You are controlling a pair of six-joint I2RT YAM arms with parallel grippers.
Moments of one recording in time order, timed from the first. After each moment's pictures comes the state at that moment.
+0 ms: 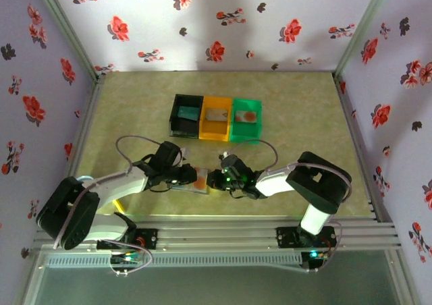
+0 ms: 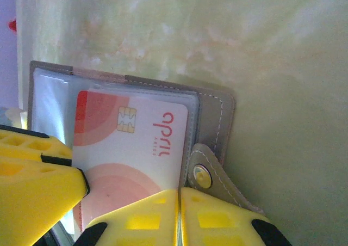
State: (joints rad) left arm -0.67 1.31 0.54 -0.16 0.36 -0.73; right arm 0.97 1.70 0.57 0.44 -0.21 1.05
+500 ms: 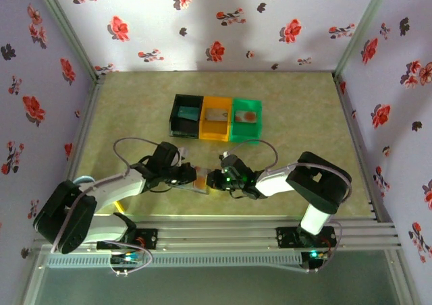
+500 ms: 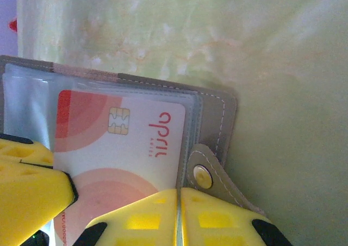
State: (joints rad) left arm -0.65 1.28 0.50 -0.11 0.39 -0.78; right arm 0.97 1.70 0.57 0.44 -0.21 1.05
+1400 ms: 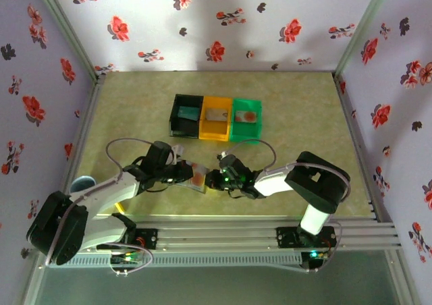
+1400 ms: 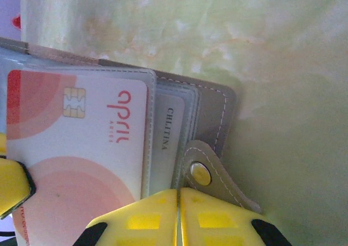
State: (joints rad) left arm -0.61 1.18 0.49 -0.13 0.39 -0.79; right arm 0.98 1.71 0.59 0.44 -0.21 1.05
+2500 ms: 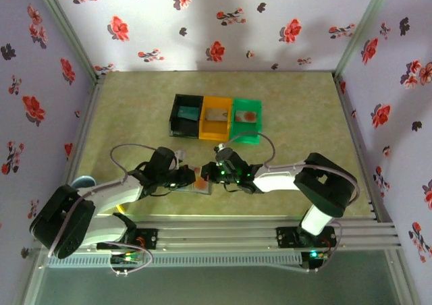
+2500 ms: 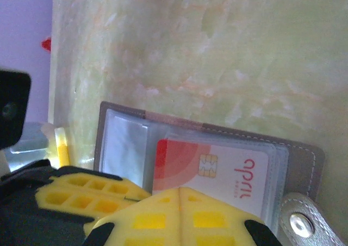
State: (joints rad) left arm -0.66 1.24 0.40 0.03 0.38 -0.86; right arm 0.98 1.66 0.68 0.35 -0.16 1.07
